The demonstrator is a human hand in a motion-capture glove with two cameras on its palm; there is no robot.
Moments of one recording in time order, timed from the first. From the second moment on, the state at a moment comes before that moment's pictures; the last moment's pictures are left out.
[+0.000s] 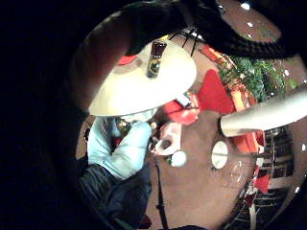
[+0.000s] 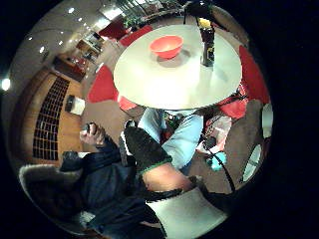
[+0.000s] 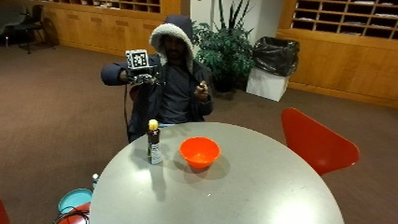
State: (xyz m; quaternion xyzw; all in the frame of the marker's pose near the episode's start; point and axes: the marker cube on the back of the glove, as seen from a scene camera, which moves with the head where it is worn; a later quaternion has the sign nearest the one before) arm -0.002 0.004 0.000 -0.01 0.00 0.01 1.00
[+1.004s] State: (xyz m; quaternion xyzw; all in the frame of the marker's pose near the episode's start) arm 0.080 -0.077 0.024 0.04 -0.05 0.08 0.99
